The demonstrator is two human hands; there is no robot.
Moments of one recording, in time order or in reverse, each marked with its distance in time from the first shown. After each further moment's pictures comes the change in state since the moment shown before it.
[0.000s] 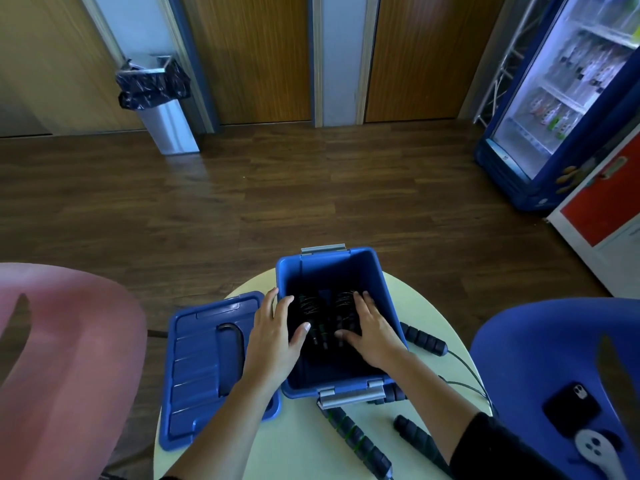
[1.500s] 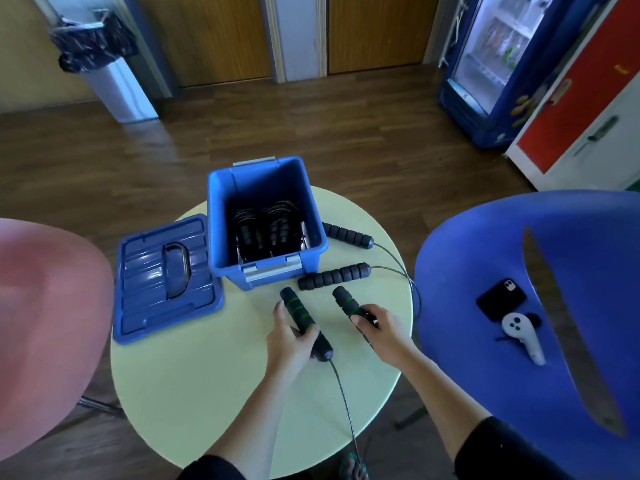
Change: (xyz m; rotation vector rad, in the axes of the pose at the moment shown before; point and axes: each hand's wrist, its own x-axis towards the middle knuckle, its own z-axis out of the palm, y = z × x) left_hand -0.174 0.091 0.119 -0.596 -0.211 -0.655; right_hand -0.178 0.155 0.048 0.383 0.093 0.229
